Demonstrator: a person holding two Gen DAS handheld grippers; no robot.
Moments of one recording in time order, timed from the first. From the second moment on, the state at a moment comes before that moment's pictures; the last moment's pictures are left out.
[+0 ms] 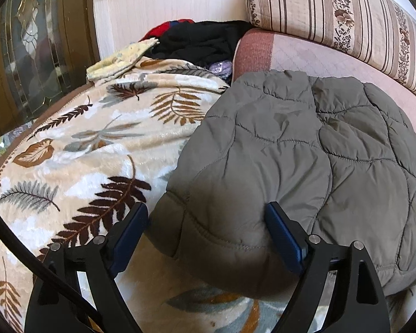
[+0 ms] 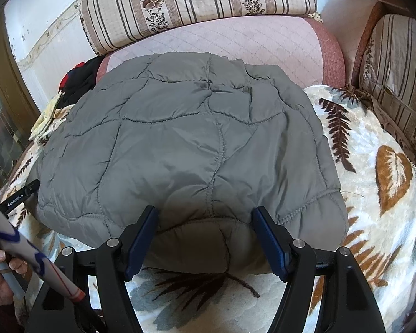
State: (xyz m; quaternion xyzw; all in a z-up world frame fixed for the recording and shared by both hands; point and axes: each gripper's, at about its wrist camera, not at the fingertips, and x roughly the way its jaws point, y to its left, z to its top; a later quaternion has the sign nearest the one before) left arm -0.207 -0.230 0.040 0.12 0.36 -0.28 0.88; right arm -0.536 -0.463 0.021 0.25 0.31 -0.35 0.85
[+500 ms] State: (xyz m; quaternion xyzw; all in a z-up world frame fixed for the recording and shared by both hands) left arm -0.166 -0.185 0.049 0.05 0.43 -0.28 0.86; right arm -0.586 -0.501 0.033 0.31 0.27 -0.42 0.81
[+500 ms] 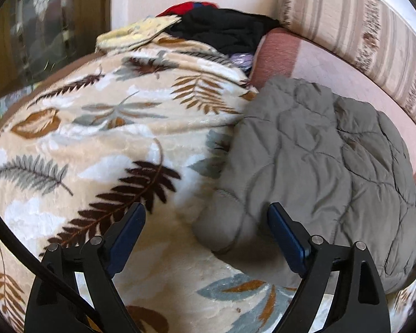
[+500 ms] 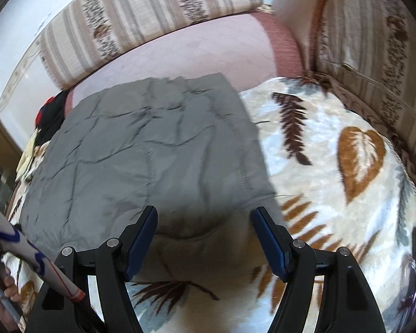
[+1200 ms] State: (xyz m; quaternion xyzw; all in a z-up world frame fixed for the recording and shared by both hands) left arm -0.139 -0.175 0.012 -0.11 0.55 -0.32 0.76; right arm -0.644 -0.546 -0.021 0.55 0.19 -0.37 0.72
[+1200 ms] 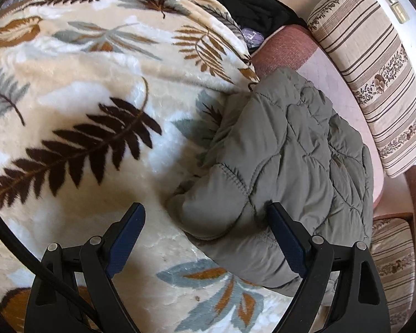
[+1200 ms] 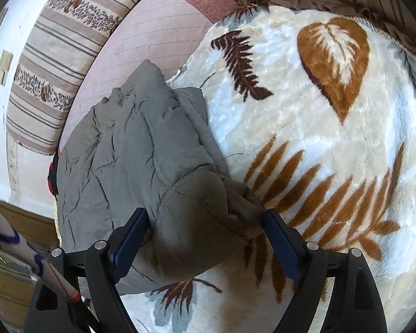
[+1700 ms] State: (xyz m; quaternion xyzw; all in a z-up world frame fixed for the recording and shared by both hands) left arm -0.137 -0.173 -0.006 -0.16 0.58 -0.32 0.73; right arm -0.654 -0.543 -0.040 0.62 0.14 -0.36 0.69
